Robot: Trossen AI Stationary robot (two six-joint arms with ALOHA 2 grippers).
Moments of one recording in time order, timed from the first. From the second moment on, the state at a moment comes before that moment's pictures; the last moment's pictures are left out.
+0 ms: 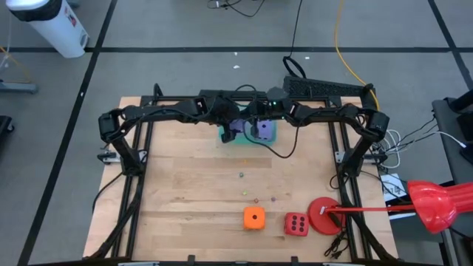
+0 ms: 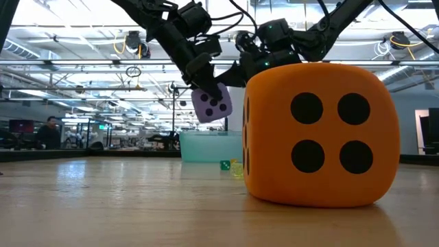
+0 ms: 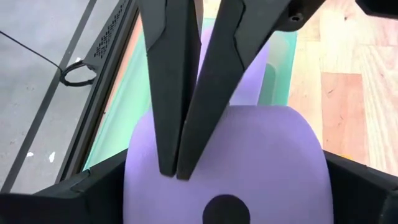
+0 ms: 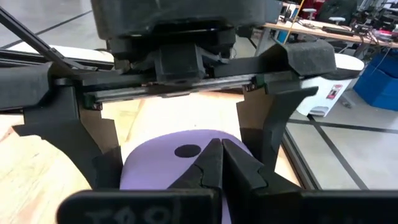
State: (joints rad) left arm 0.36 1.70 1.31 -0.36 0.02 0.26; right arm -0.47 1.74 0.88 0.35 -0.37 -0.30
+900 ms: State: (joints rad) left arm 0.37 1.70 1.31 -0.37 0.02 0.26; right arm -0.47 1.74 0.88 0.24 -0.38 -0.24
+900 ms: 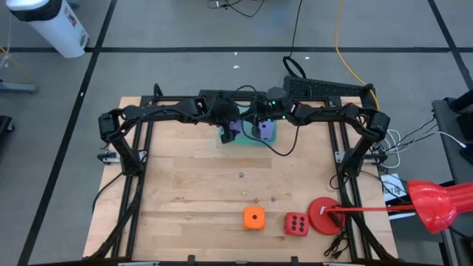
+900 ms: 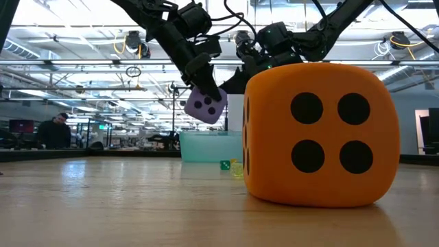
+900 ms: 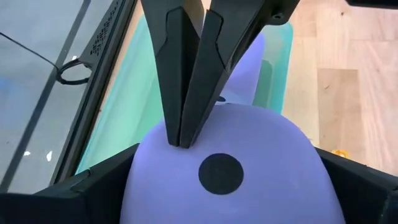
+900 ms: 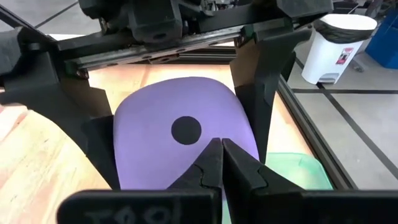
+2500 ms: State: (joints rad) left arm 0.39 1.81 1.32 -0.18 0.21 0.30; right arm -0.38 1.54 0.87 0.13 -0.24 -0.46
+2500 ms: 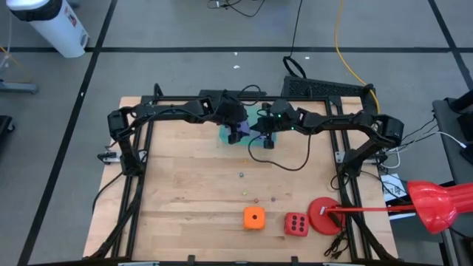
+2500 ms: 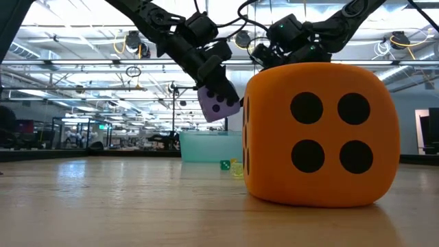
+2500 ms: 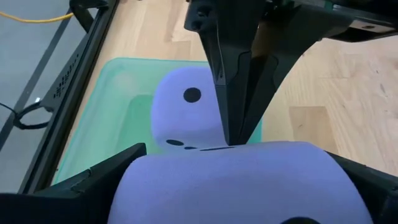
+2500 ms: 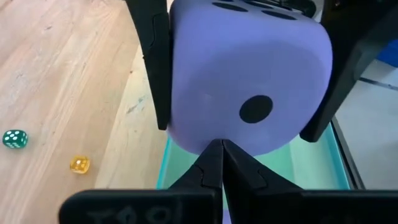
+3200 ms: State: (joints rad) left arm 0.39 1.82 1.31 -0.14 0.24 0.30; right arm -0.37 1.55 0.87 0.14 -0.21 -0.48
